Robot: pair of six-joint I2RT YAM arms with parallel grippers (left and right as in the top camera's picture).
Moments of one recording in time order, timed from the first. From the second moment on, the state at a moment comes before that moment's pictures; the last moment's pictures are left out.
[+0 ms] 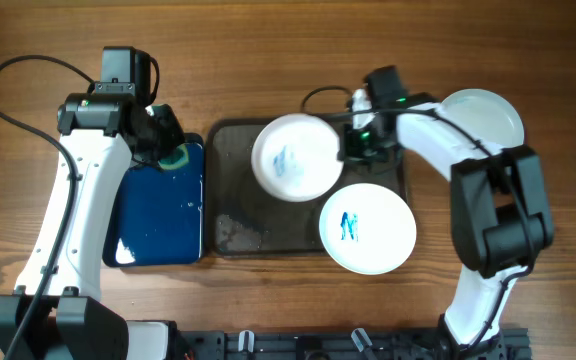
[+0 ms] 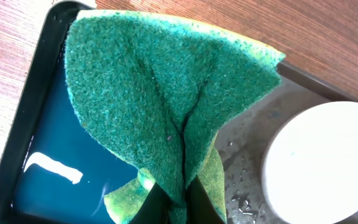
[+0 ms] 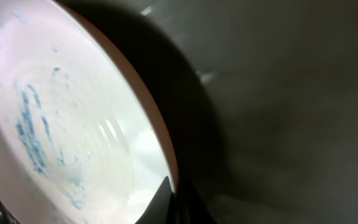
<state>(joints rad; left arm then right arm) -0.04 1.55 1.39 -1.10 -0.03 -0.48 0.30 2.03 1.30 -0.64 -0.39 0.29</state>
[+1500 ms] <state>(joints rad) -0.38 2.08 1.44 -0.95 0.20 -0.53 0.37 2.03 1.30 -0.65 -0.37 0.42</state>
